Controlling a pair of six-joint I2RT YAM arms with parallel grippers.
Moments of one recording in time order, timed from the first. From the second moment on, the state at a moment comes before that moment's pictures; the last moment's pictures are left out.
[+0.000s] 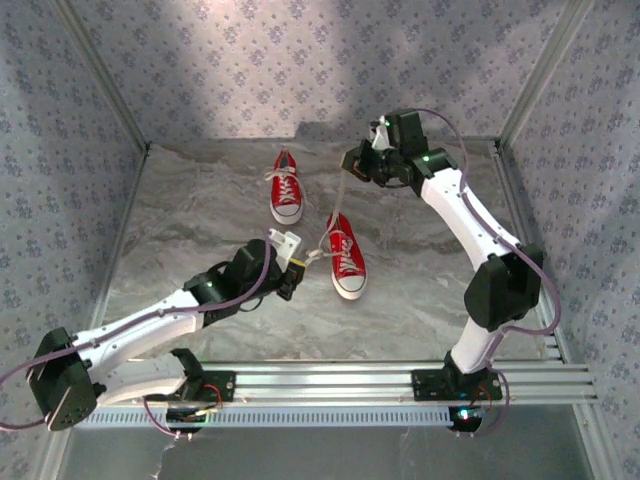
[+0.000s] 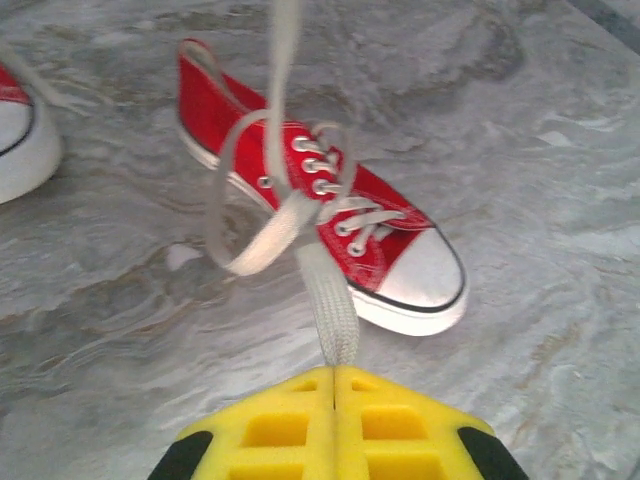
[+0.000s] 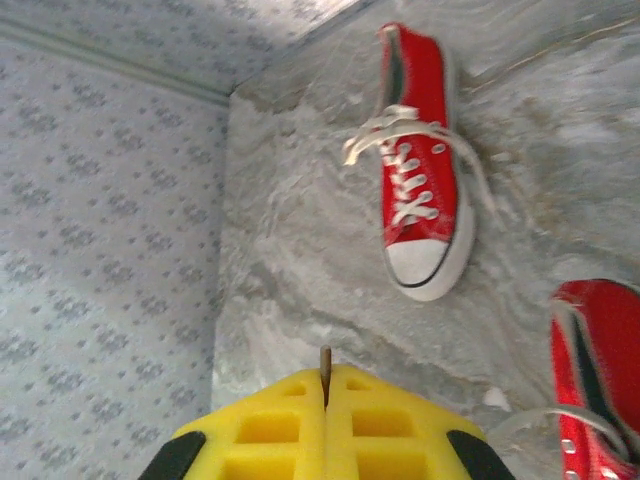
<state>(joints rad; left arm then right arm) -0.92 1.08 0.72 -0.24 -0.04 -0.29 0.39 1.73 1.70 -0.59 -0.50 0.77</state>
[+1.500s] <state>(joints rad) -1.14 2.26 1.72 -0.14 -0.05 -0.32 0.62 2.13 2.26 -0.90 -0.68 0.66</state>
